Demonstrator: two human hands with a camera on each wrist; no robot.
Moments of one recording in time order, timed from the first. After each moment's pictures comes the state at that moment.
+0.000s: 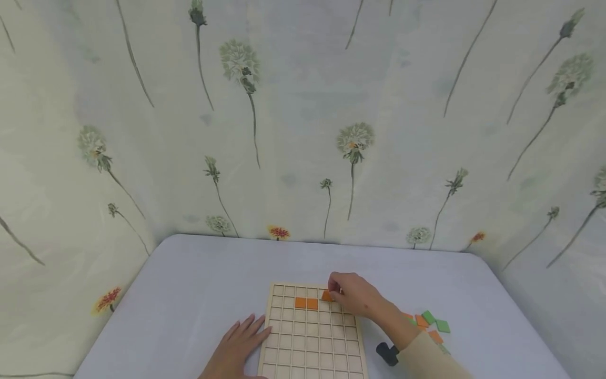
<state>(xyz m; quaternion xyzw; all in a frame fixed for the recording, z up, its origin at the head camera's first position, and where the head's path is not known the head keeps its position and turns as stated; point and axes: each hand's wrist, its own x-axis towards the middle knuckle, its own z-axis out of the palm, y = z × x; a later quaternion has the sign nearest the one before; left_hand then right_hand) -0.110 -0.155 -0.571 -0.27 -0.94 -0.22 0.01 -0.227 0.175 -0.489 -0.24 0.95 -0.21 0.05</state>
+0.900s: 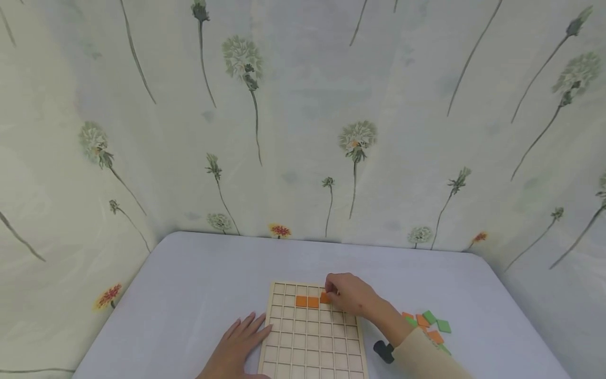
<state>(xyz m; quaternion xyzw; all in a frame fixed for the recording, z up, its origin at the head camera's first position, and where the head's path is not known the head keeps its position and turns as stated) -0.108 -0.156 -0.566 -0.27 -0.93 -0.24 0.01 -0.231 0.164 -0.497 -0.25 0.95 -0.18 0.06</state>
